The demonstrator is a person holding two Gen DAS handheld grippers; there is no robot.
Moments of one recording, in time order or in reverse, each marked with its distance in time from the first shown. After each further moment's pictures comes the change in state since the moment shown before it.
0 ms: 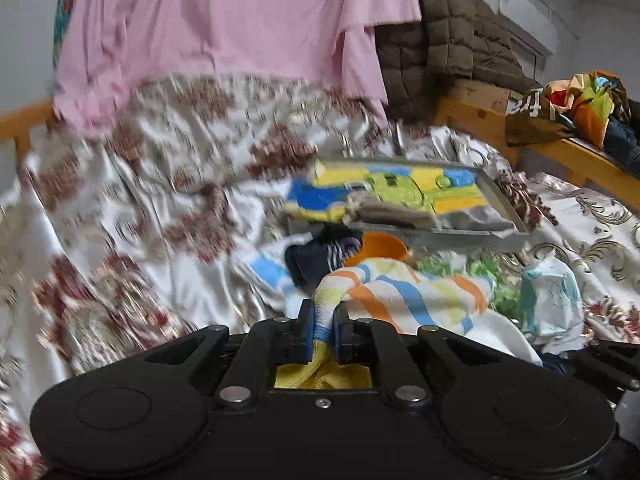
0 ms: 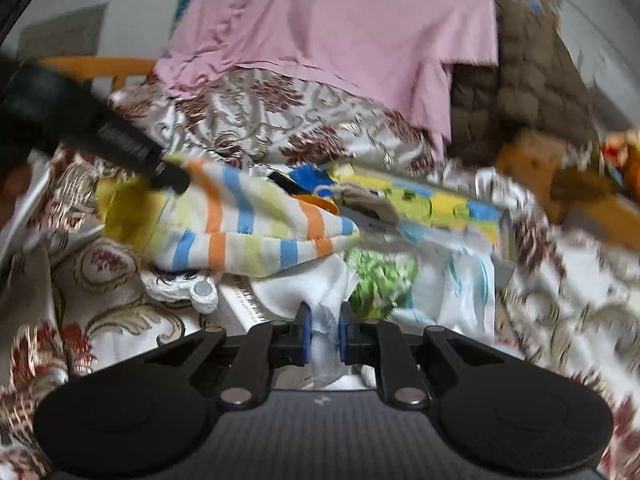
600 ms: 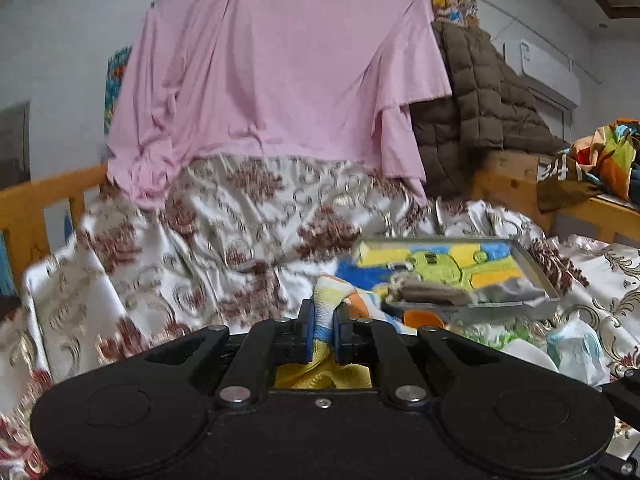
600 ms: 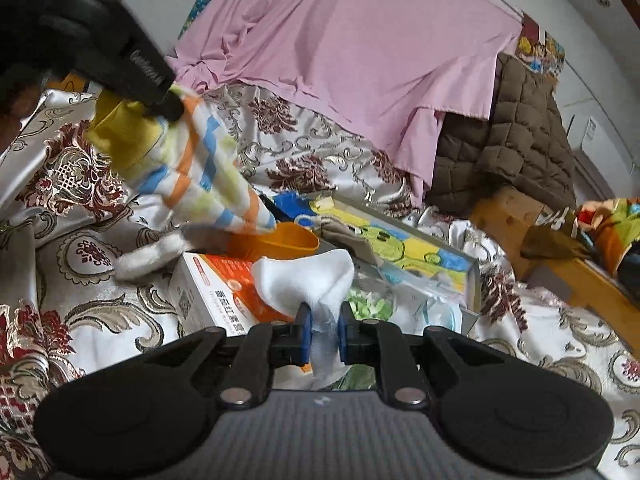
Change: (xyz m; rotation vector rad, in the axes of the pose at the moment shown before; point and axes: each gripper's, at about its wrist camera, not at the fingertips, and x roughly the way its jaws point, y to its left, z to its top) left arm -0.036 0.000 0.007 -0.007 -0.238 0.140; right arm -0.008 0.008 0.001 -0.101 -0.084 -0.105
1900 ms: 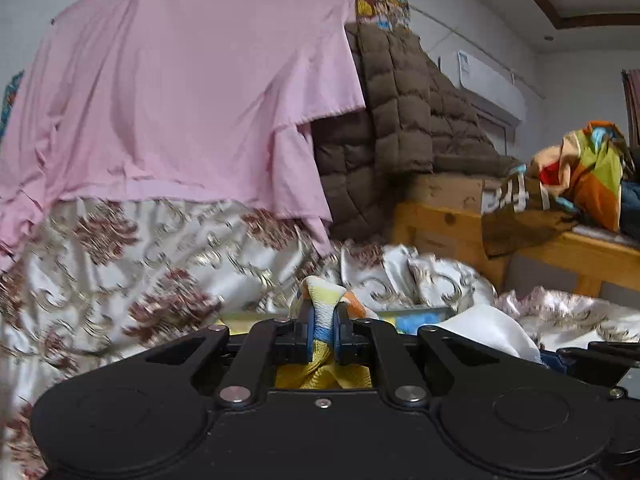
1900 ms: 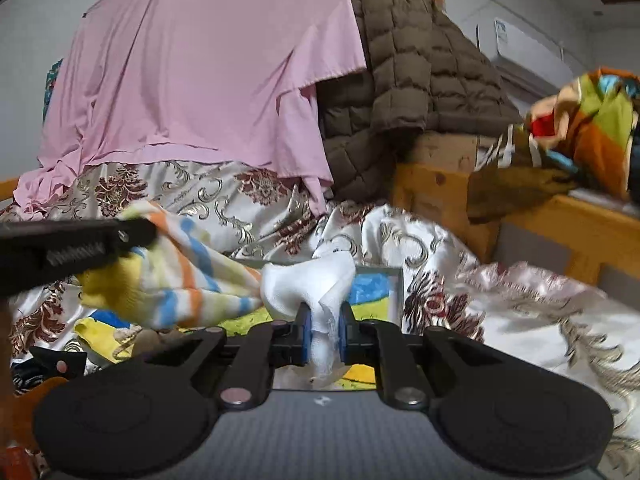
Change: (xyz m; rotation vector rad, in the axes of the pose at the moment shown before) left arm 0.209 -0.167 0.060 0.031 -0.071 -0.210; right arm 0.185 -0.210 0.017 0.449 -0.006 -0.043
